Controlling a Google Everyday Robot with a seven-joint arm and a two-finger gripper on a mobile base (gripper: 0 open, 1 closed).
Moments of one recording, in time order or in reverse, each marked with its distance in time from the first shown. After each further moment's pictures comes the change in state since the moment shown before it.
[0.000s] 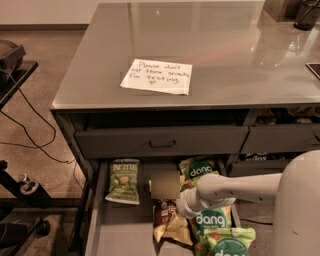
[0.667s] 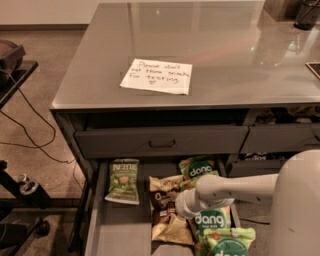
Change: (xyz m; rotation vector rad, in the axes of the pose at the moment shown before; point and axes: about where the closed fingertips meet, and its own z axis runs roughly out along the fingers) arm 0.005 0.000 0.008 0.000 0.001 0.000
